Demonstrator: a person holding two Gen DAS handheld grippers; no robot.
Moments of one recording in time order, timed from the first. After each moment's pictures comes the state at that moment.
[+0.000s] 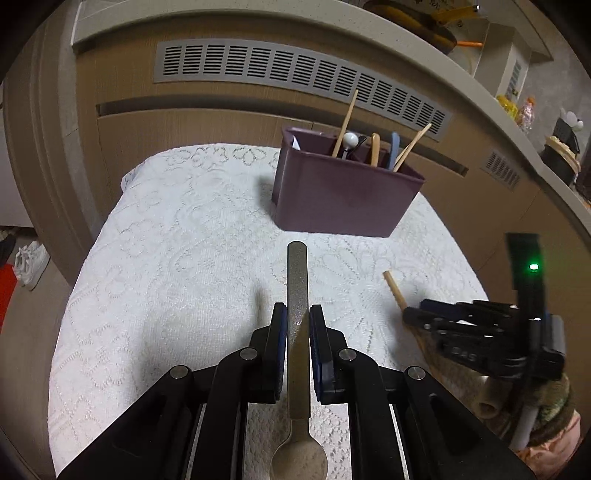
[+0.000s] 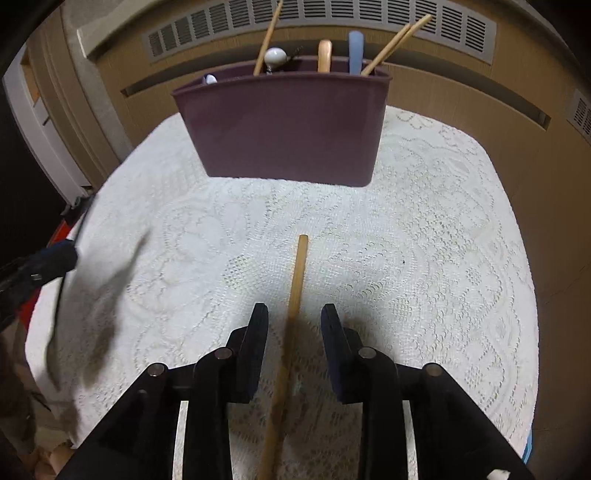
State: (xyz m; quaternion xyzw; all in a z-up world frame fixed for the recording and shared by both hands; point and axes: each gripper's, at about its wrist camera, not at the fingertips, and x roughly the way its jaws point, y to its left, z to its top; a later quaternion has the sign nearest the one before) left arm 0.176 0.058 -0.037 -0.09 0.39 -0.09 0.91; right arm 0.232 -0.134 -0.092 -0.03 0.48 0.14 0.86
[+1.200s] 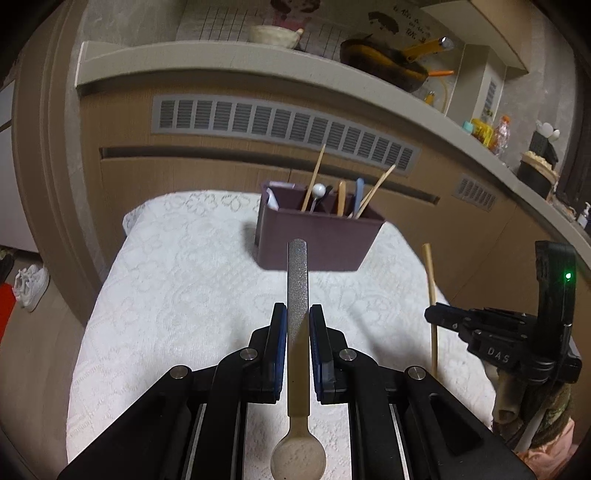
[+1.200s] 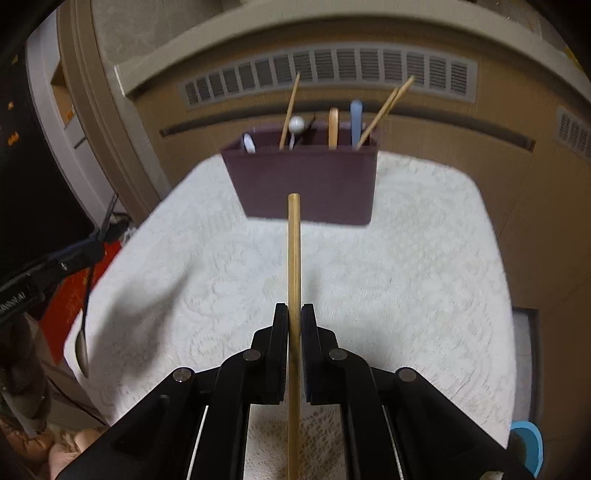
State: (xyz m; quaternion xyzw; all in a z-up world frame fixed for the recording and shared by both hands) left arm 0.138 0.058 0.020 -0.09 0.32 -0.11 0.94; right arm 0.170 -0.162 -0.012 0.00 0.38 0.19 0.91
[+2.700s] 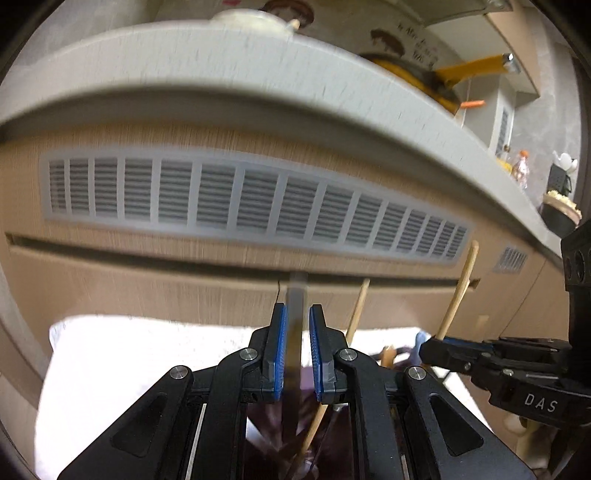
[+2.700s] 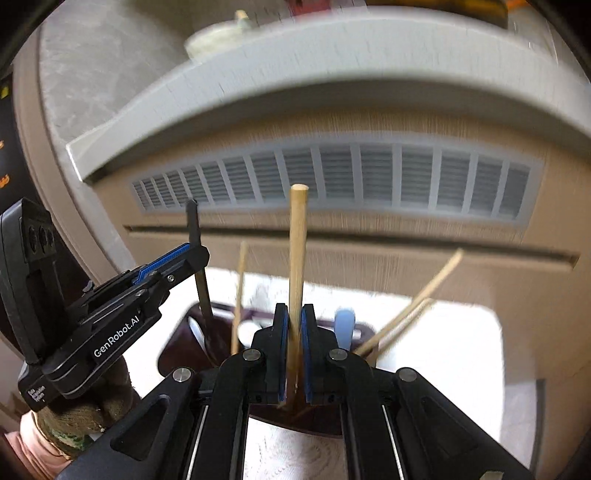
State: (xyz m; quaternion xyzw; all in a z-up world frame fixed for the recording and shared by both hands) left arm 0.400 0.028 0.008 -0.10 0.24 -0.13 0.96; right arm 0.390 -0.144 0.027 0.03 0.36 0.18 0.91
